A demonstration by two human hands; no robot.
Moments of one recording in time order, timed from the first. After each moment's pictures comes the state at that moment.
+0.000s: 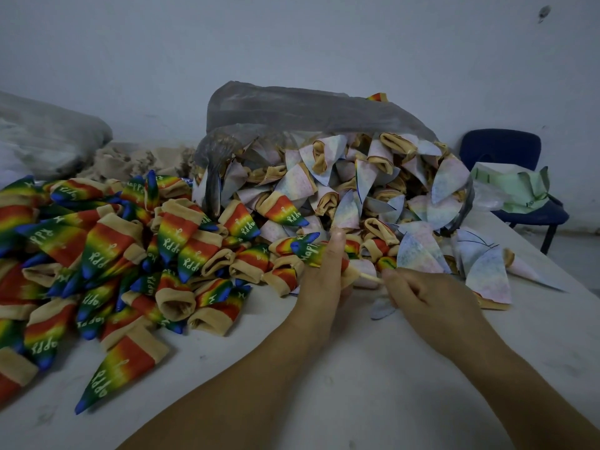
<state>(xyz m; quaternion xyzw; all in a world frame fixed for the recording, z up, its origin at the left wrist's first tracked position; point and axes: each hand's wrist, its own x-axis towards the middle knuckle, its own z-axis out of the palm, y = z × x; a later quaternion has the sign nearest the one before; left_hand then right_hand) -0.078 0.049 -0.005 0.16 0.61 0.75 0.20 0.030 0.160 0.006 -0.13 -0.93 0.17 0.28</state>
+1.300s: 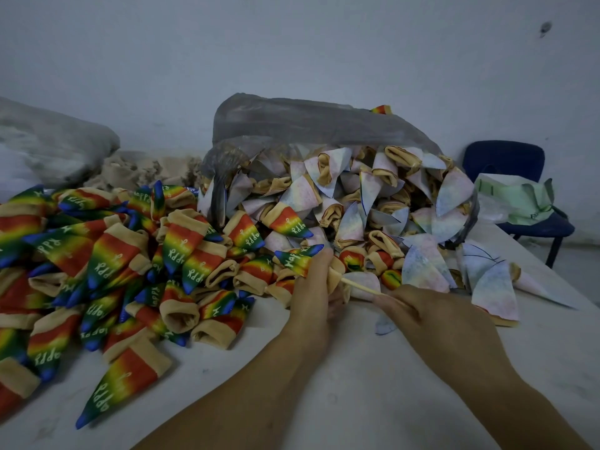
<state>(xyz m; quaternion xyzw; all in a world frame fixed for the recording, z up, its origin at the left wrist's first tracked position) -0.095 0.045 -0.013 0.04 0.55 0.79 0.27 0.028 0.160 0.006 -0.13 -0.96 0.13 0.22</state>
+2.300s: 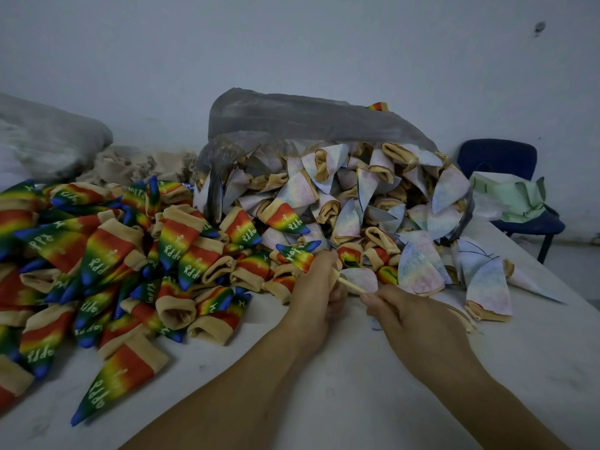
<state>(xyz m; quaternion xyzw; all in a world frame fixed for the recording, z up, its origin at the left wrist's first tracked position) -0.096 0.046 -0.010 0.11 0.54 0.77 0.32 0.024 0.138 -0.006 -0.17 -0.95 0.14 0.23</state>
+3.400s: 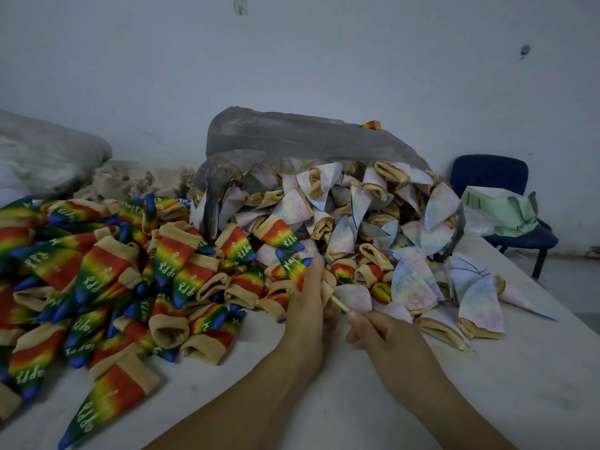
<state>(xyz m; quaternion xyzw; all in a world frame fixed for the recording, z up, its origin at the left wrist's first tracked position) -0.091 0.050 -0.014 0.09 0.54 0.80 0.25 0.017 0.127 -0.011 -0.24 -0.87 0.40 0.19</state>
